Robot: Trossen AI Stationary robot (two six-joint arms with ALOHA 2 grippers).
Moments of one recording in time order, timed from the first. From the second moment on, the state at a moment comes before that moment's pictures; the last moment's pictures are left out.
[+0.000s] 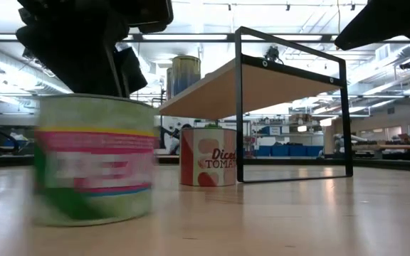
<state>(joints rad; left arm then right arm) -0.51 1.81 1.13 -0.31 -0.10 -0.53 0.81 1.76 1.16 -0.32 0.69 1.07</state>
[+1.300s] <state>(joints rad) -0.19 1.36 1.23 -0.67 -0.40 -1.04 0.86 1.58 1.16 -0.71 0.69 1.15</state>
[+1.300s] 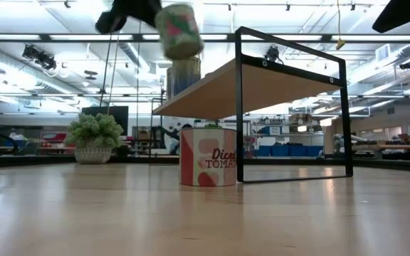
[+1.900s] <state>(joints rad) -0.02 1.64 1.50 -0.87 -0.54 -1.06 0.85 1.58 1.16 -0.64 0.74 1.15</state>
